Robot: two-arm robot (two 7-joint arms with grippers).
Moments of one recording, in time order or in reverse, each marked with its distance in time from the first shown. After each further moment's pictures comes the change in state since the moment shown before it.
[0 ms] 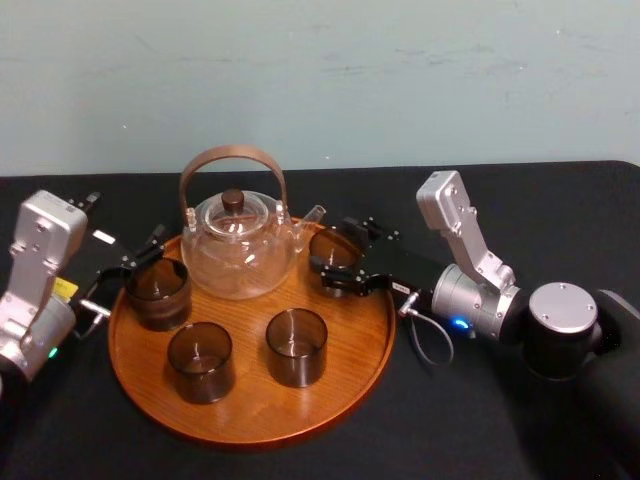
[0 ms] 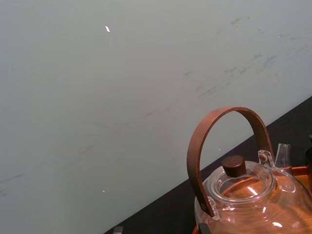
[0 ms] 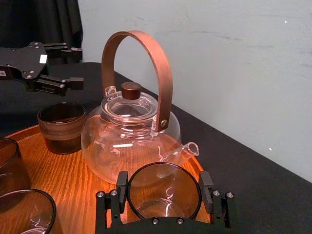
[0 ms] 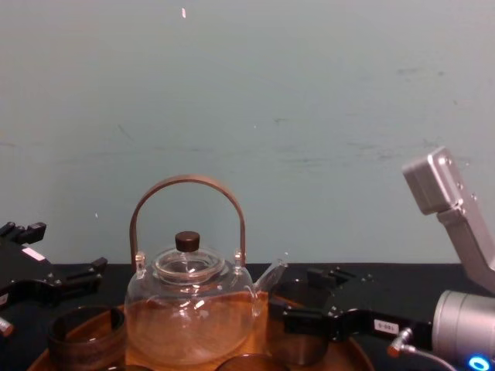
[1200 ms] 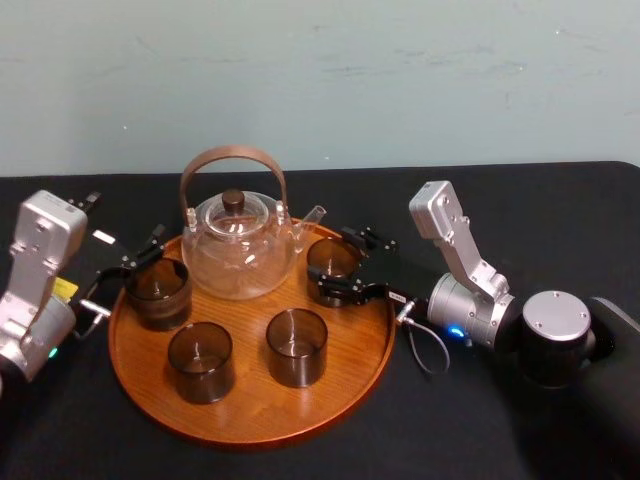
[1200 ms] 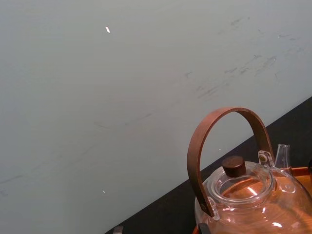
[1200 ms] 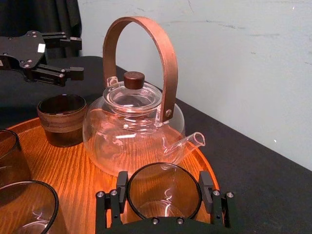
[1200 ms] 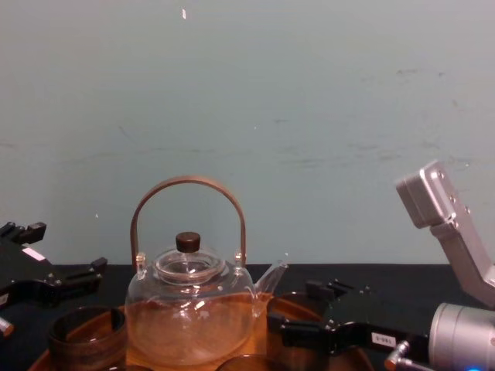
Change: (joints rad) left arm 0.000 0.000 0.000 0.000 0.000 0.000 0.000; right arm -0.006 -0.009 -0.009 0.018 -0.016 0.005 -0.015
